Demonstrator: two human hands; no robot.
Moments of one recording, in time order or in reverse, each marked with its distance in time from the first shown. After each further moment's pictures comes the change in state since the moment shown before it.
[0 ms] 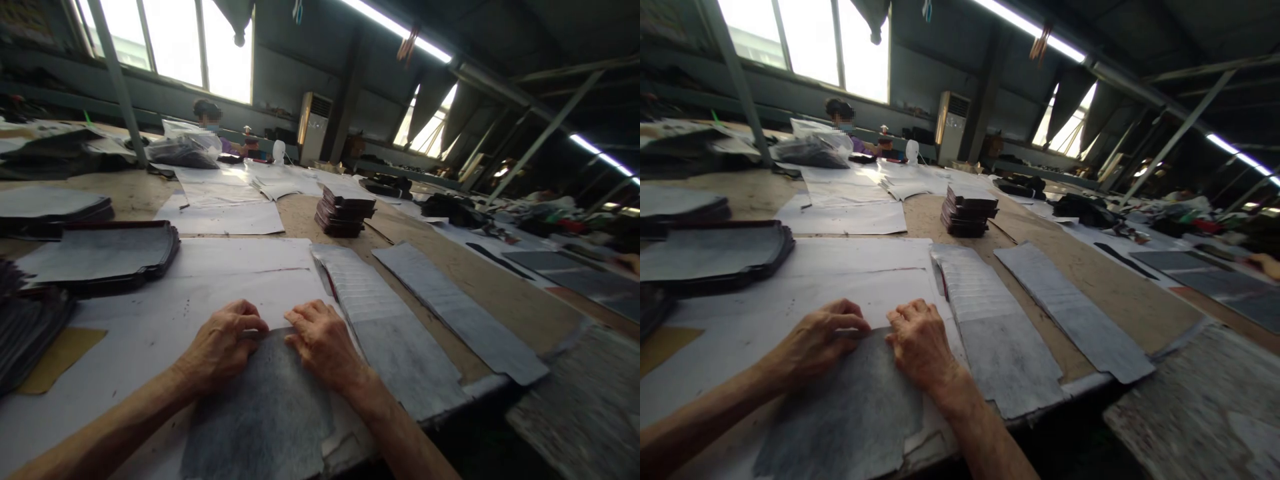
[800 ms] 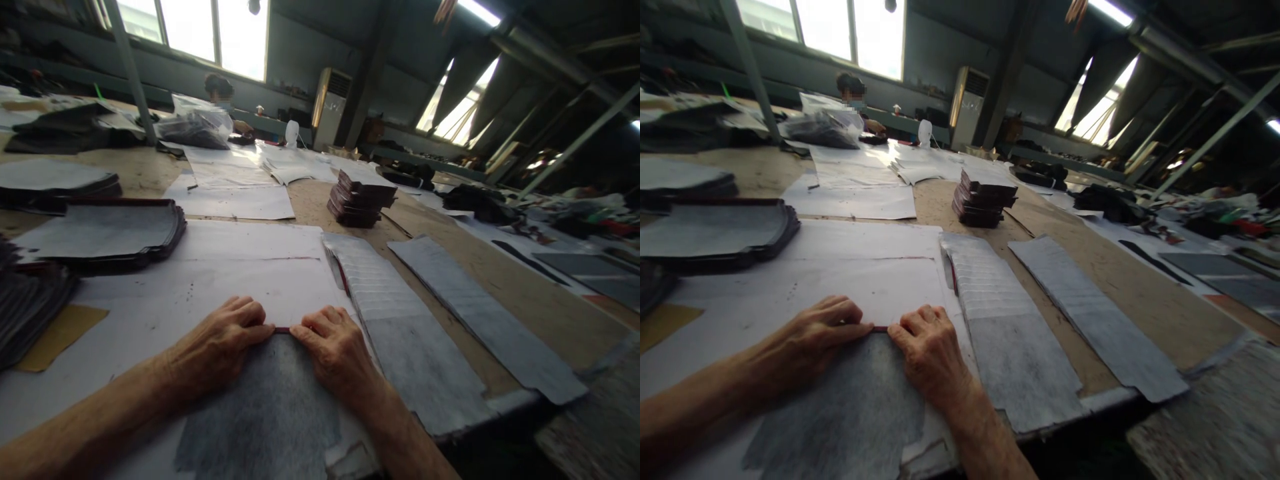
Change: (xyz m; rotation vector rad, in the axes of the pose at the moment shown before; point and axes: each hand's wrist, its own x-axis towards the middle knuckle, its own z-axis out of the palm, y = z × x) left_hand -0.006 -0.009 -0.005 0.216 -0.026 0.513; right_hand -0.019 0.011 0.009 0.001 0.015 -0.167
